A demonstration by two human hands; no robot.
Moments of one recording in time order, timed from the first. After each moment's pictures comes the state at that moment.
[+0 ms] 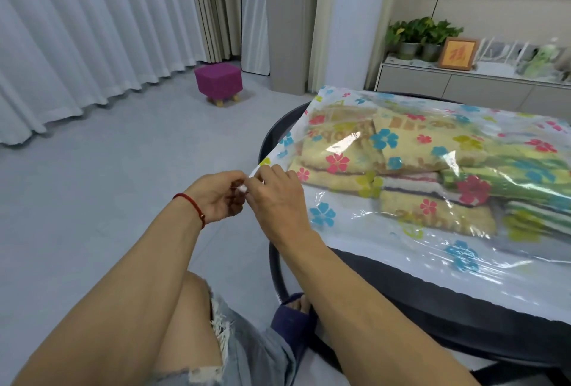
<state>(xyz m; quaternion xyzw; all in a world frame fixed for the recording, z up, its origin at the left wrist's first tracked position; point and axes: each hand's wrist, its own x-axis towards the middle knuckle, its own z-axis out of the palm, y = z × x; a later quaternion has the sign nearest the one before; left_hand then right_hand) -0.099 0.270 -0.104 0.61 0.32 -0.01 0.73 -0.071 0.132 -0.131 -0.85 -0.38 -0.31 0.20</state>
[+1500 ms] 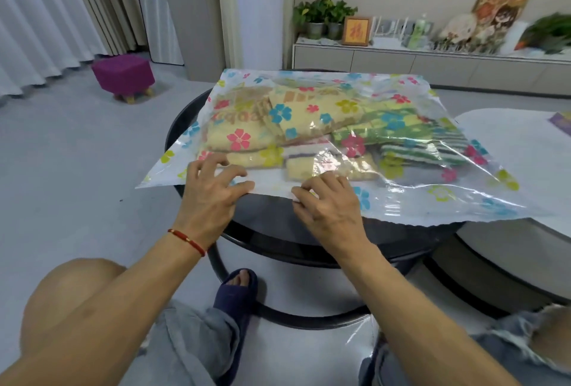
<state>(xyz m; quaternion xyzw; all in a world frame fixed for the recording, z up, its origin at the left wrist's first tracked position) -0.114 0.122 -0.127 0.92 -0.17 0.35 -0.02 -0.082 -0.118 -0.156 -0.84 -0.32 -0.42 0.11</state>
